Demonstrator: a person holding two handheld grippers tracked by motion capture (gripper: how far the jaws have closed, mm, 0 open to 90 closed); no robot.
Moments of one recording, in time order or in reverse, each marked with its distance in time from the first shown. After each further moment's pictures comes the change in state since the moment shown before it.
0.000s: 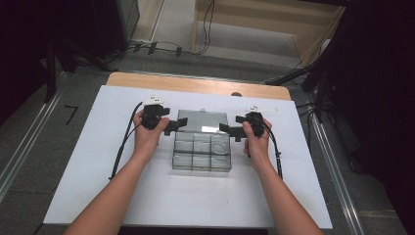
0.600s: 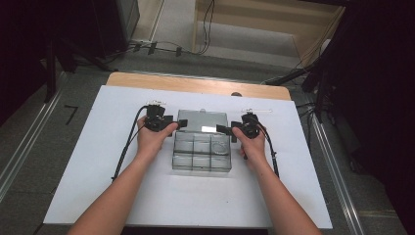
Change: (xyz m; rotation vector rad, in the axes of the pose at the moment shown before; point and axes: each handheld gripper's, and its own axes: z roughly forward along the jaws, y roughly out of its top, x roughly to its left) left arm 0.010 -0.014 0.021 0.117 0.038 -0.132; right arm -0.009 -0.009 0.021 0.087 -0.001 0.143
